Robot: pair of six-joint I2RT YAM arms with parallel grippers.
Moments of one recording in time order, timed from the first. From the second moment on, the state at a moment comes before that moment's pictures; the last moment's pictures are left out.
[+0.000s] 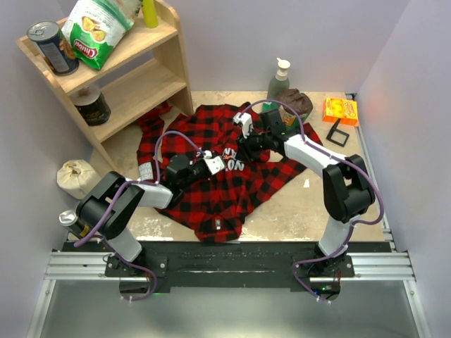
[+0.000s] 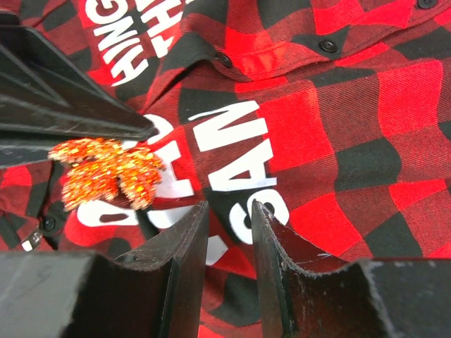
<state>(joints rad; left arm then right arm) -0.57 1.65 0.56 0.98 0.36 0.49 0.44 1.82 1.31 -0.31 -0.57 -0.27</state>
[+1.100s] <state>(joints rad) -0.59 1.70 0.55 1.08 0.29 0.35 0.47 1.79 1.29 -0.30 -0.61 -0.23</state>
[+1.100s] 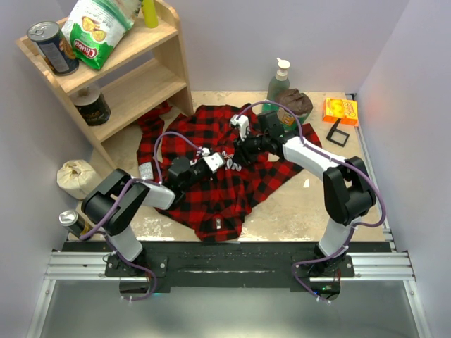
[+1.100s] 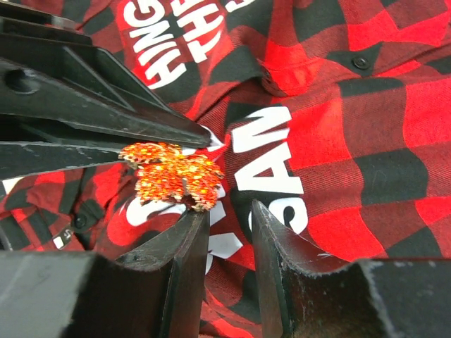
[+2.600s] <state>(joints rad) -0.52 1.75 0.55 1.17 0.62 -0.13 0.51 1.77 1.32 -0.52 -0.73 -0.38</state>
